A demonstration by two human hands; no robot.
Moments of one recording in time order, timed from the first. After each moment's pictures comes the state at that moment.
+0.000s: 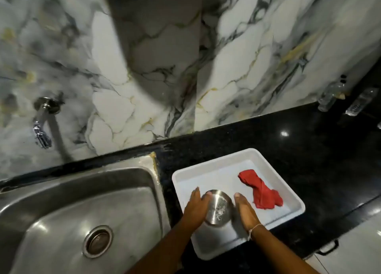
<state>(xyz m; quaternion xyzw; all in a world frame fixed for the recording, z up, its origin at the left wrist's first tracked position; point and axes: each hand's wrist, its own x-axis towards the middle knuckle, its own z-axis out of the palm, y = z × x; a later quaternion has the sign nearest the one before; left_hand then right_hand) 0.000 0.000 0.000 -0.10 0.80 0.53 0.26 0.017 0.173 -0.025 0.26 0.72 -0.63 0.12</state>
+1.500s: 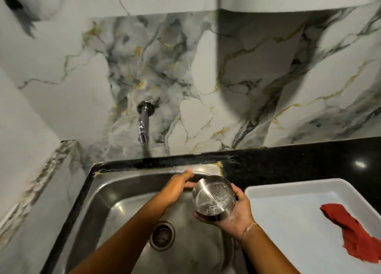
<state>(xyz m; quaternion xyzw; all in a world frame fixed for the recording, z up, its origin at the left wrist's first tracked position) -0.014 -0.279 0.114 -0.17 0.76 0.61 0.16 -0.024 -0.090 0.047 0.21 0.18 -0.87 0.41</state>
